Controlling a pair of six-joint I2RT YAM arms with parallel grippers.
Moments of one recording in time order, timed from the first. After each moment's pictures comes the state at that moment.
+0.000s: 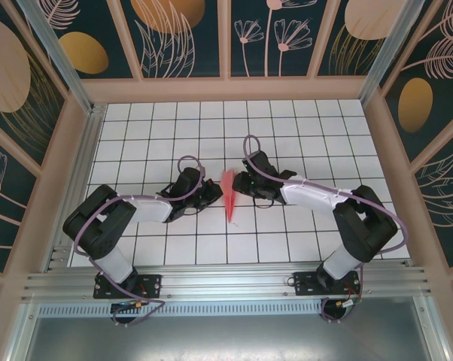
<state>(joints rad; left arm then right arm) -0.67 1.68 0.65 0.38 0.24 -1.15 0.72 1.59 0.93 -0.25 -0.04 0.86</state>
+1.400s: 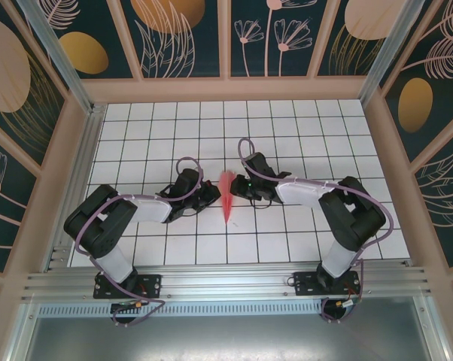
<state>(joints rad) -0.65 1.68 0.63 0.38 0.24 -1.15 0.69 1.70 0.90 -0.11 -0.19 0.81</state>
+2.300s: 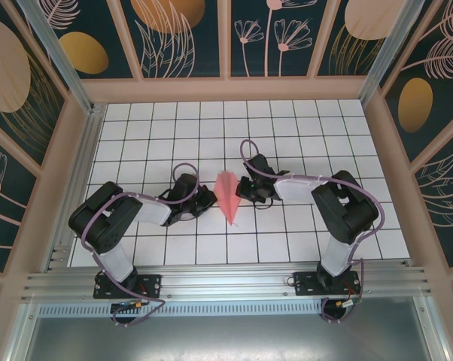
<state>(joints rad) -0.64 1.73 0.57 0.44 0.25 -1.22 0.65 1.76 0.91 -0.16 -0.16 0.84</state>
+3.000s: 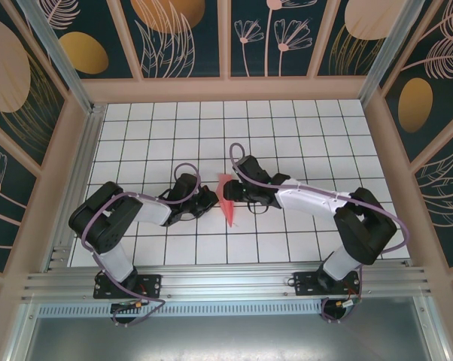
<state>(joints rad) -0.64 1.73 0.58 0.45 0.29 -1.22 0.82 1.58 0.96 -0.29 -0.04 0.71</state>
